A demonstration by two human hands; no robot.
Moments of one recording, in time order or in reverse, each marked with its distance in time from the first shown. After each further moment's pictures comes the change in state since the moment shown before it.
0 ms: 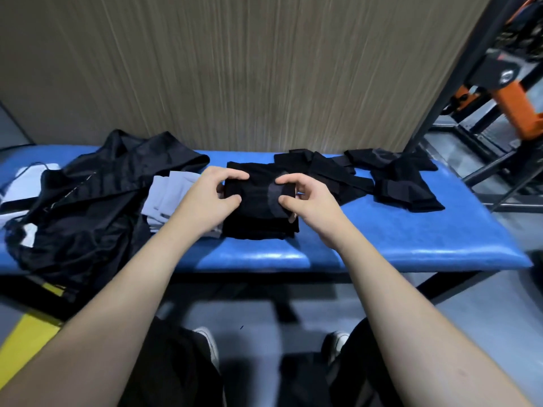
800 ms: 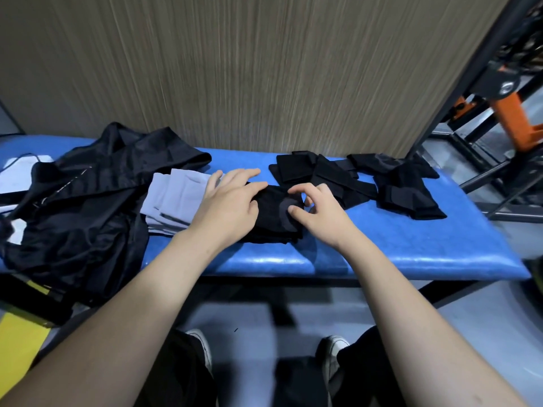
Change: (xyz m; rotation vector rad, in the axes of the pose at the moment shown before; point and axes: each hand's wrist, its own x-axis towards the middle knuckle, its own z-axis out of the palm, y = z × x) left_hand 0.006 0.000 0.026 0.638 -0.050 0.208; right_hand 0.003 0.014 -0.012 -0.516 0.024 -0.008
